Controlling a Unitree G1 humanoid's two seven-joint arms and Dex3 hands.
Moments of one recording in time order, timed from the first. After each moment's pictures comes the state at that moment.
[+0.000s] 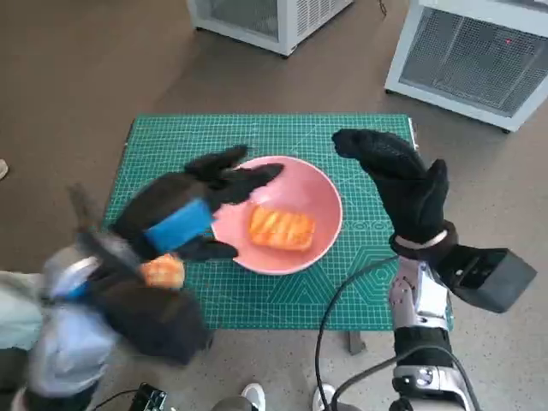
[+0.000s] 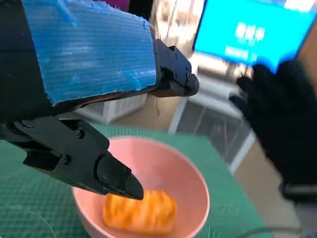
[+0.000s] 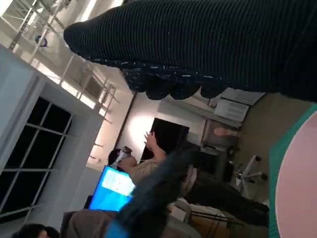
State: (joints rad) left arm -0.37 0.57 0.04 -0.67 0.40 0.33 -0.67; right arm -0.64 -0.03 -0.18 0.59 0.45 -0.66 0.77
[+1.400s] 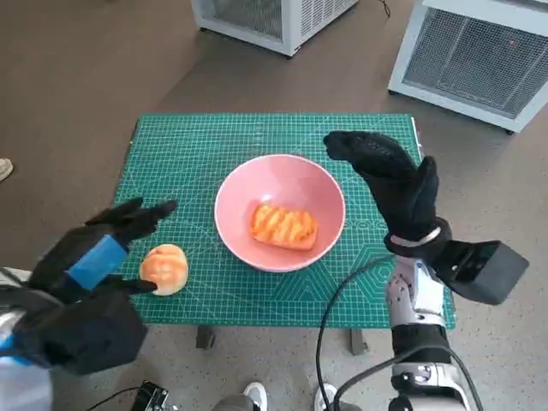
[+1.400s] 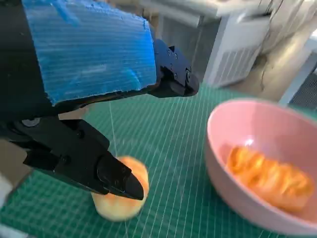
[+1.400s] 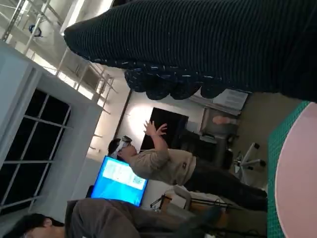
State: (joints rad) left arm -0.07 0.72 0.05 -0.60 0.51 0.52 -0.63; right arm -0.65 -0.03 -0.17 0.61 0.45 -0.64 0.80
